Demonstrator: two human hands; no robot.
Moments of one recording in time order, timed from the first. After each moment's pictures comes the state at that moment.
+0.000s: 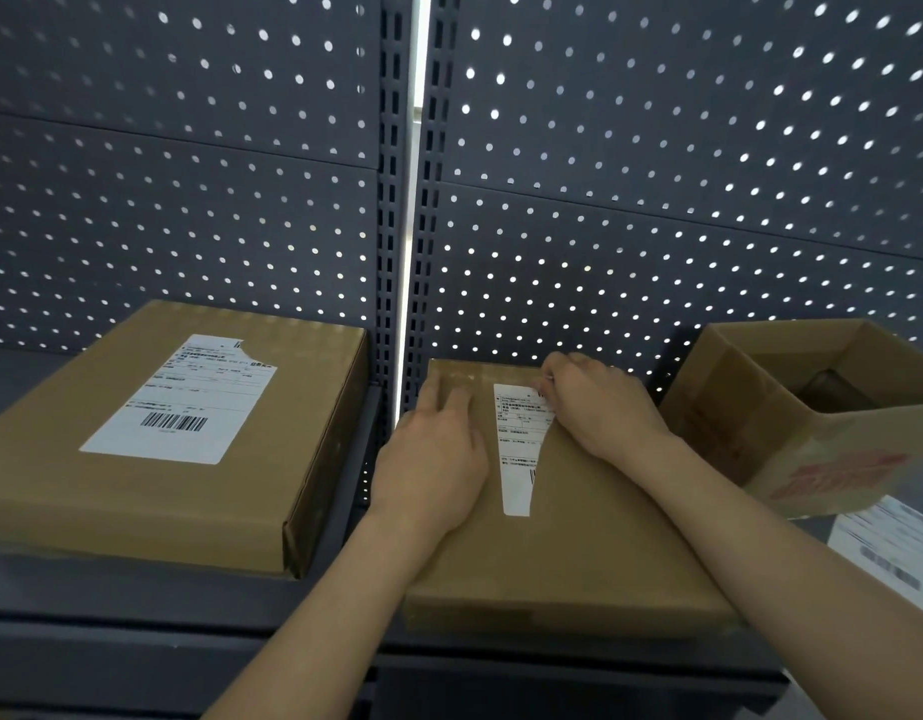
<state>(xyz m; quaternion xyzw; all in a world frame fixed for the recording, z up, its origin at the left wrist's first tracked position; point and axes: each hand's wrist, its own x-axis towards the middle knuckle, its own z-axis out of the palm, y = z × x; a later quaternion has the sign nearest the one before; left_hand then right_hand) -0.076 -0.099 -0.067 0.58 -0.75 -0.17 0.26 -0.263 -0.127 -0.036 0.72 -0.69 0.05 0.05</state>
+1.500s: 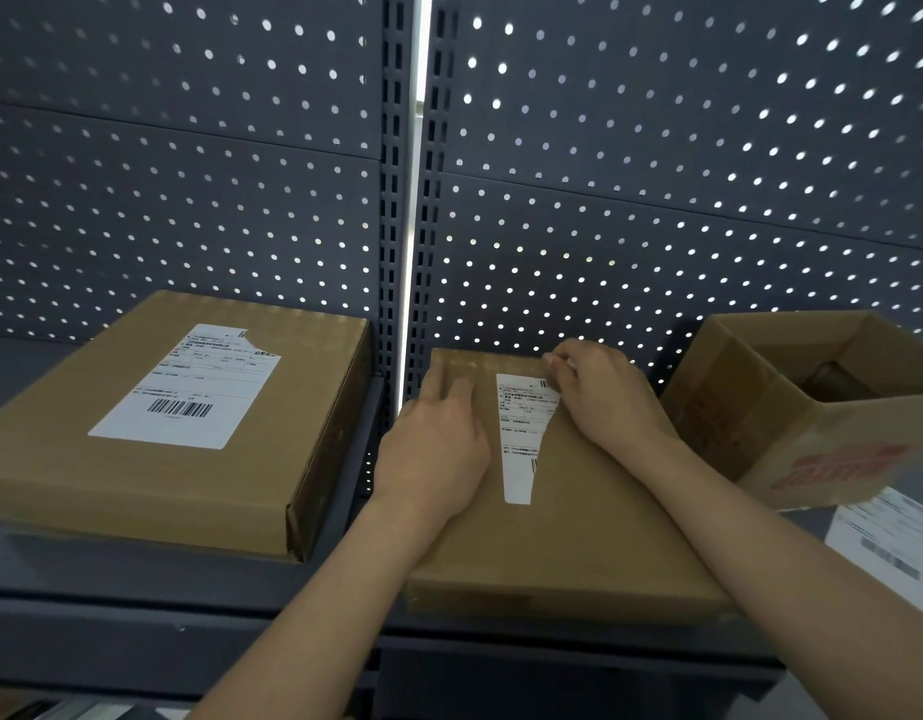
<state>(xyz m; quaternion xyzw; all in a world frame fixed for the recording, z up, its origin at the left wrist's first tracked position) -0.078 -0.098 -0.066 0.58 -0.75 -0.16 0.26 -0.262 -0.121 -0.036 0.68 -0.70 0.21 0.03</state>
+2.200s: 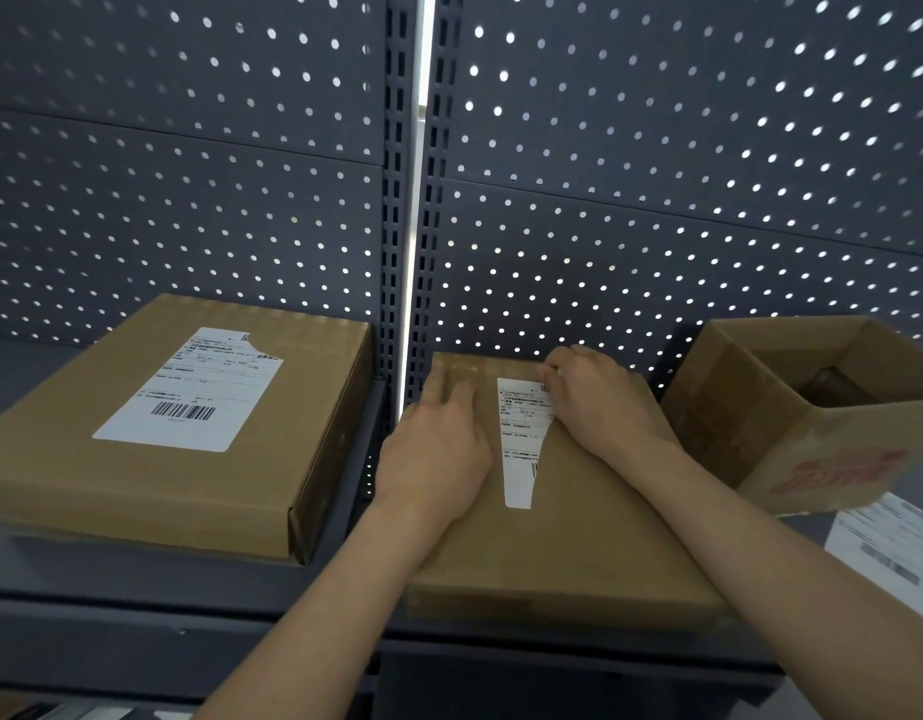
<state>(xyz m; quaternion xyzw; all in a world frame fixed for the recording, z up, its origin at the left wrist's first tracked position) -0.077 -0.096 -0.065 0.58 -0.75 -0.16 0.26 -0.256 -0.120 -0.035 0.71 -0.69 0.14 0.07</state>
